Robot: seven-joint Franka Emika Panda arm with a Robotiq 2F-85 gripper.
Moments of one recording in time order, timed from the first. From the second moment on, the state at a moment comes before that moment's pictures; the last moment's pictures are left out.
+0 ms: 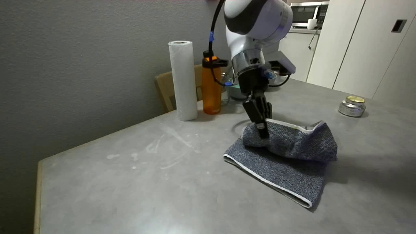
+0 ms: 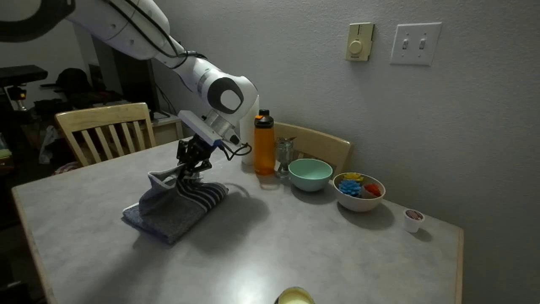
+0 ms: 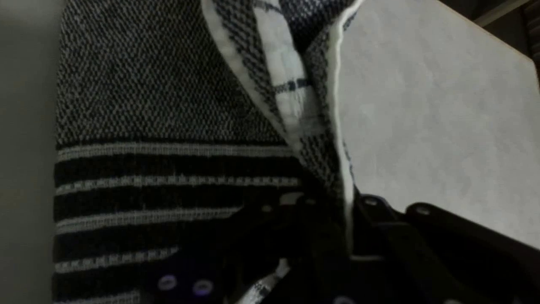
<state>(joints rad) 0.00 0.91 0.11 -1.28 0.27 1.54 -0.25</state>
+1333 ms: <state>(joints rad) 0.00 0.91 0.11 -1.10 0.22 1.37 -0.34</state>
